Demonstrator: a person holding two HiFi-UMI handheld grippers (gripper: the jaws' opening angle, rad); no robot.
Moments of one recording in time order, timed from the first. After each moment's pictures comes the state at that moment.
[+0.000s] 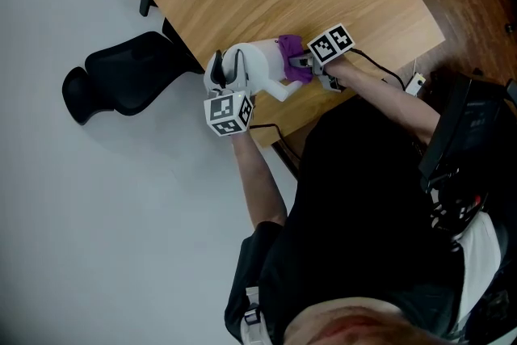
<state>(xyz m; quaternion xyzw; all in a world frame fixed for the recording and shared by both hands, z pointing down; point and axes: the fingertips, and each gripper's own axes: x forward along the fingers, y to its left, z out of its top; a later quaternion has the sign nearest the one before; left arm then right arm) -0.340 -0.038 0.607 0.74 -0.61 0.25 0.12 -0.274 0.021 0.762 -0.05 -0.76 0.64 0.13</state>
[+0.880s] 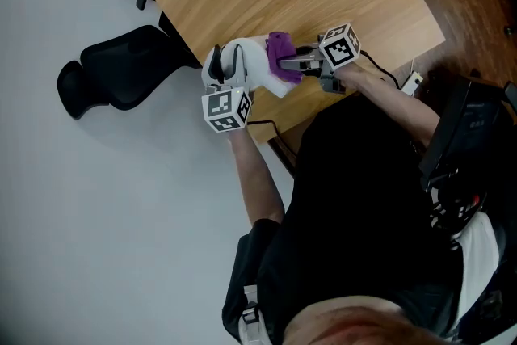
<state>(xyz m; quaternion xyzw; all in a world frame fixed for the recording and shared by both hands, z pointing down) -0.333 -0.038 0.600 0.74 -0.61 0.25 0.12 -0.256 0.016 0.645 -0.18 -0.80 0.57 -0.07</state>
